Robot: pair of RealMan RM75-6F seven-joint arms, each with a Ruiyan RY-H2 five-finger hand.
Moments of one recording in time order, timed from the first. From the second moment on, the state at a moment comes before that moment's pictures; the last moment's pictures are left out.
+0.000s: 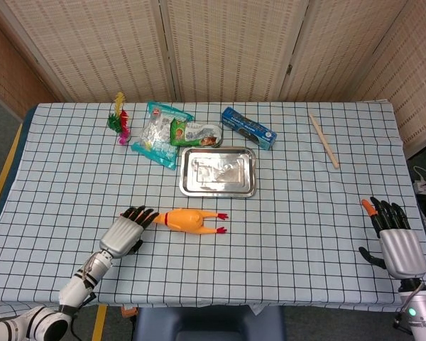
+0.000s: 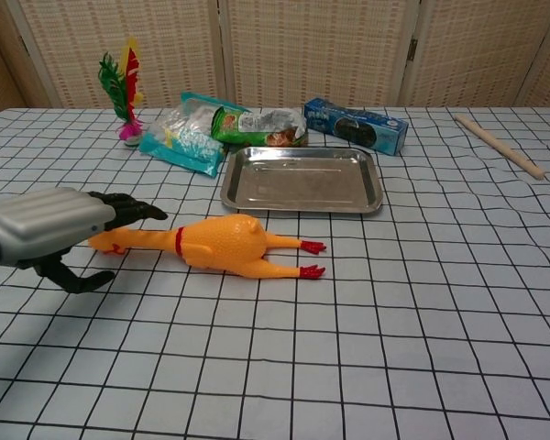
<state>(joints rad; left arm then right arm) -0.56 -1.48 -0.12 -1.53 1.36 0.88 0.51 0.10 -1.14 0.04 -1.60 -1.50 1.42 -0.08</state>
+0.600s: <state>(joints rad) -0.68 -1.64 -0.13 -1.28 1.35 0.86 0.41 0.11 -1.13 0.05 -1.60 -1.47 1.41 -0.08</state>
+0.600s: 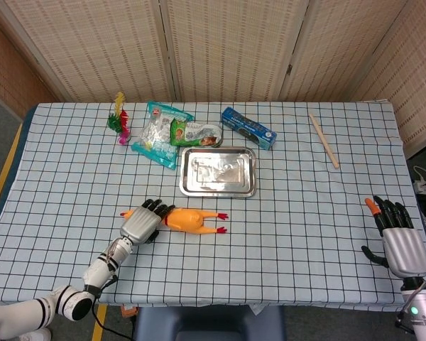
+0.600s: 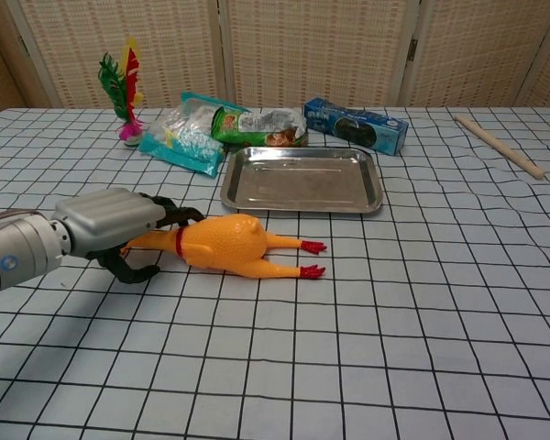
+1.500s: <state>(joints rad) -0.65 -1.63 -0.11 -1.40 1.55 1.20 0.34 0.40 -1.07 0.10 -1.87 -1.51 1.02 0.07</state>
